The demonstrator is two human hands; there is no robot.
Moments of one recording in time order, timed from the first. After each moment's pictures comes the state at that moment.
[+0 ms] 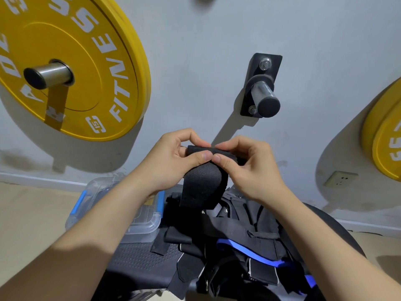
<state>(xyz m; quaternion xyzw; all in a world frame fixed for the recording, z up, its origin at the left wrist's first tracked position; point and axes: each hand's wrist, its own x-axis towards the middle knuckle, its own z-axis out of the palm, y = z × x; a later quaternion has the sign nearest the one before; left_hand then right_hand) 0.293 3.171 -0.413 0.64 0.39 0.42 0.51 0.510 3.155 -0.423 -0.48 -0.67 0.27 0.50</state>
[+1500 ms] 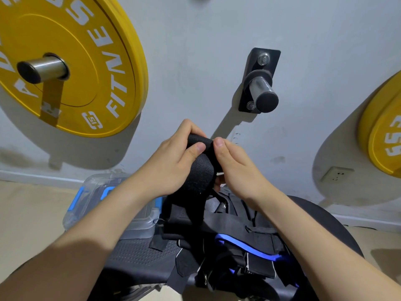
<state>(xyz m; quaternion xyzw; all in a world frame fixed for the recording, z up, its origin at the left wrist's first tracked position) 0.294 3.162 -0.417 0.78 0.42 0.38 0.27 0.483 3.143 -0.423 -0.45 -0.65 0.44 0.43</state>
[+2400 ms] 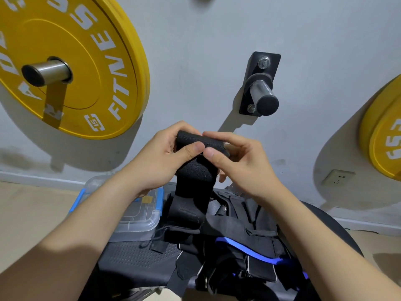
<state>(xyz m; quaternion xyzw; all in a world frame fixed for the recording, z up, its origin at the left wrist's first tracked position) 0.281 3.171 -0.412 0.68 0.35 0.44 0.47 0.498 3.152 -0.419 -0.39 -0.66 0.40 0.51</state>
